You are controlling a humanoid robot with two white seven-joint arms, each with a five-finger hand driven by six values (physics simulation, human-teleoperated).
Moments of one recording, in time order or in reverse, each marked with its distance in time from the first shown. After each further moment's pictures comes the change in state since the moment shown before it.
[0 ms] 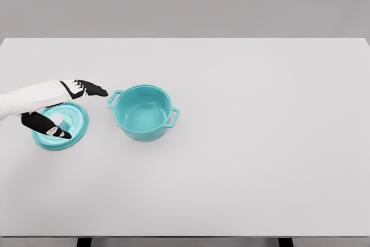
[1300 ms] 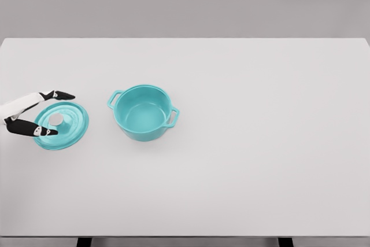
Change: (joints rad) left arm 0.094 -0.092 -0.022 0.353 0.151 0.001 0.075; right arm 0.006 0.000 -0.004 0.008 -0.002 0.000 -0.001
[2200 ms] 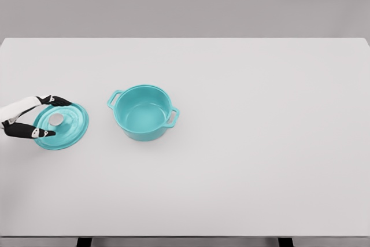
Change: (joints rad) left arm 0.014 -0.005 -0.002 0.040 0.024 0.000 -0.017; right arm 0.000 0.000 0.000 0.000 0.000 0.000 0.000
